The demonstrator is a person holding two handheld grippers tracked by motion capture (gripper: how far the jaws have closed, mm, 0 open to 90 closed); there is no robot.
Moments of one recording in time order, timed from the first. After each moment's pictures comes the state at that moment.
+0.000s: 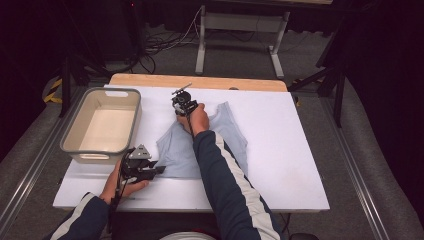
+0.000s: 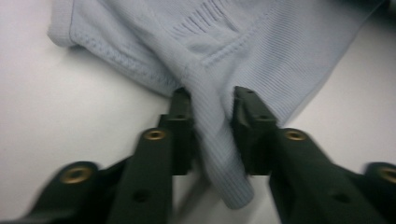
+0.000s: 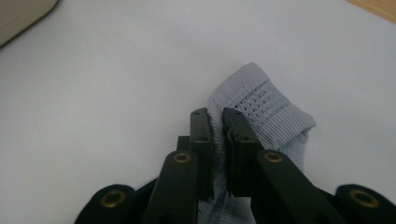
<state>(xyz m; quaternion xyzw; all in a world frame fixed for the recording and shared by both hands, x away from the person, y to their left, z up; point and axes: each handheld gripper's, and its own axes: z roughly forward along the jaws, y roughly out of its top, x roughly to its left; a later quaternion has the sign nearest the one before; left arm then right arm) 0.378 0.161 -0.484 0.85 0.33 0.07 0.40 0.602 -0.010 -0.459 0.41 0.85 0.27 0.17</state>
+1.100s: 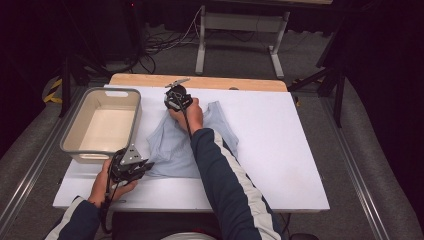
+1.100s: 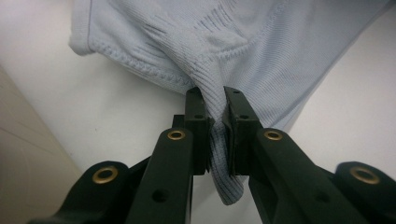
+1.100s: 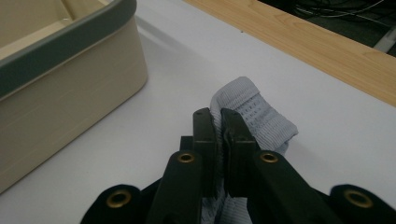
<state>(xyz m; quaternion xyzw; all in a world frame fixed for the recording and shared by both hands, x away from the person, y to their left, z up) 0.361 0.181 -0.465 0.86 0.32 0.16 0.37 0.588 0.005 -0.425 0.36 0.84 0.38 0.17</state>
